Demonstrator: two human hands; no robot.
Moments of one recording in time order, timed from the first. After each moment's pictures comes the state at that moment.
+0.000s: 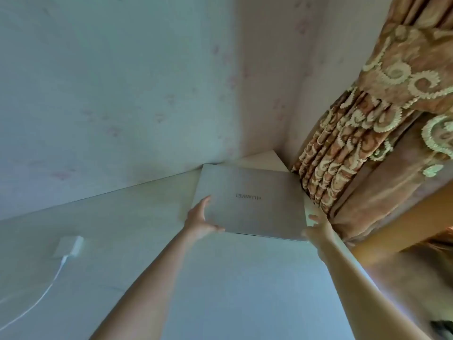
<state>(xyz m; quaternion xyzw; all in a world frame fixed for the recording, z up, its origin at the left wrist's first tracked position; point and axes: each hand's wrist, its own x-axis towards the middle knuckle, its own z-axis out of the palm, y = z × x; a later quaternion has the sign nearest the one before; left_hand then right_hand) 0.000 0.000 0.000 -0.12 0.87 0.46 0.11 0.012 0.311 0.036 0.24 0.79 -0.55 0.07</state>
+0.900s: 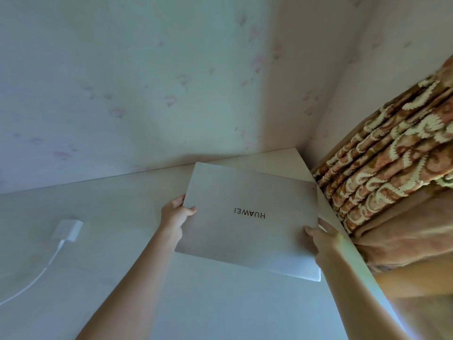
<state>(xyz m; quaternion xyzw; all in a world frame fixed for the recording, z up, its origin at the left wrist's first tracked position) -0.017 -0.039 -0.004 -0.37 0.63 0.69 -0.02 -0.044 0.293 -0.007 0.38 0.64 -0.66 0.07</state>
